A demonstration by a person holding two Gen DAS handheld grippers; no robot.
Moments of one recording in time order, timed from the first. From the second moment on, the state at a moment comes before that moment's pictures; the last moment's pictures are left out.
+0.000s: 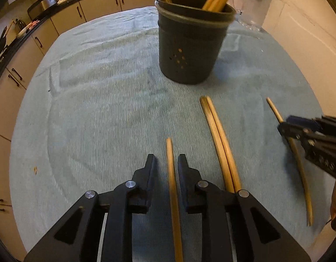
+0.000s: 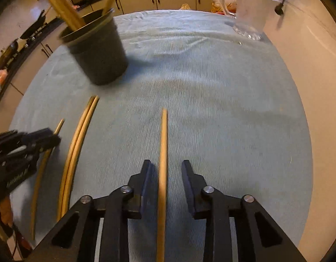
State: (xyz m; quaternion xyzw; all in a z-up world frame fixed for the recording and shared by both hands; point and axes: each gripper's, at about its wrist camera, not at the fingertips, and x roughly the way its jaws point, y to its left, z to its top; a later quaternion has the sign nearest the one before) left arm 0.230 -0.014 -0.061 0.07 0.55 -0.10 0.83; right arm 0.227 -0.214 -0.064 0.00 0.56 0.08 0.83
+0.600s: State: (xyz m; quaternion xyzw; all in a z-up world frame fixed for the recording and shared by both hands) left arm 0.176 0.008 0.033 0.01 0.40 -0.08 0.91; right arm 0.205 -0.230 0.013 0.06 0.44 0.09 0.89
